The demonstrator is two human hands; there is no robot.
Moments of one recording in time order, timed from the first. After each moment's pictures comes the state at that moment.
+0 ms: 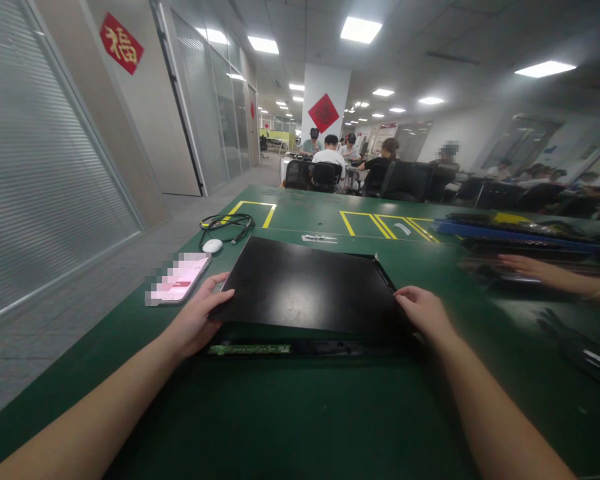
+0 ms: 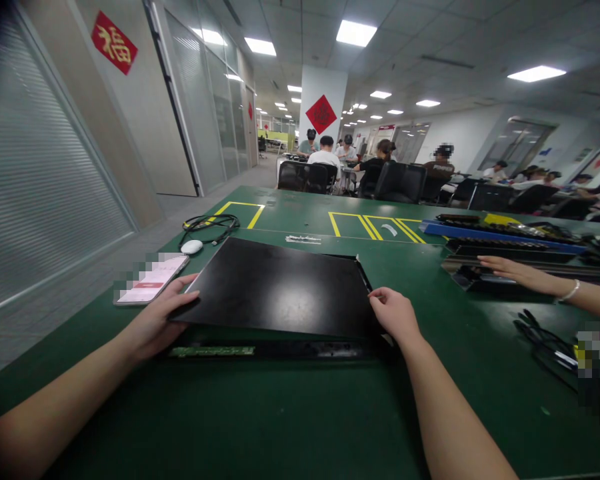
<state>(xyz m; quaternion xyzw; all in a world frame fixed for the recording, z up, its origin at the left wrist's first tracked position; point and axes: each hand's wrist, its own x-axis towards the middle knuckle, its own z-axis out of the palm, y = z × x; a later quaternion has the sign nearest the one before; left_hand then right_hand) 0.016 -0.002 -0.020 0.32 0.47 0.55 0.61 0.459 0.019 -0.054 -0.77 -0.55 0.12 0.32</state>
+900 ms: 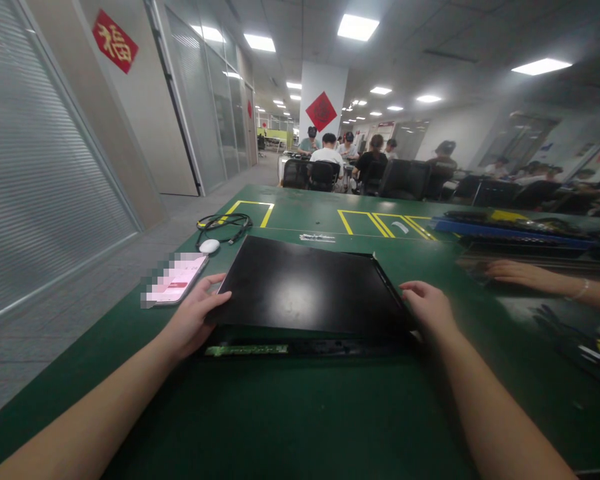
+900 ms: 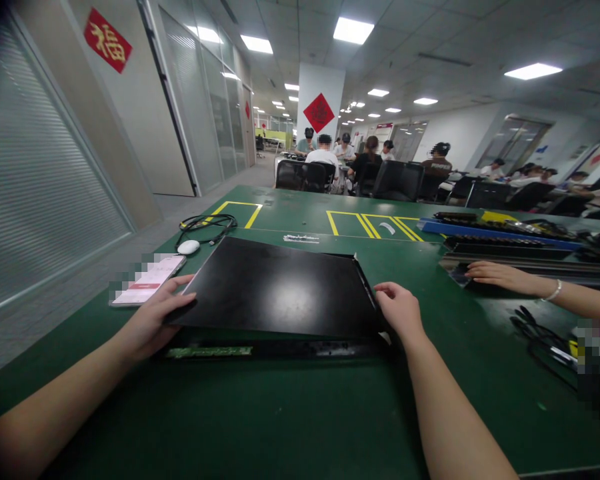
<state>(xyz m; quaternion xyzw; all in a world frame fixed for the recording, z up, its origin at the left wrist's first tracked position) 0.014 0.001 -0.024 0.36 0.45 0.55 0.60 0.475 0.022 -0.060 -0.77 -0.50 0.12 0.38</state>
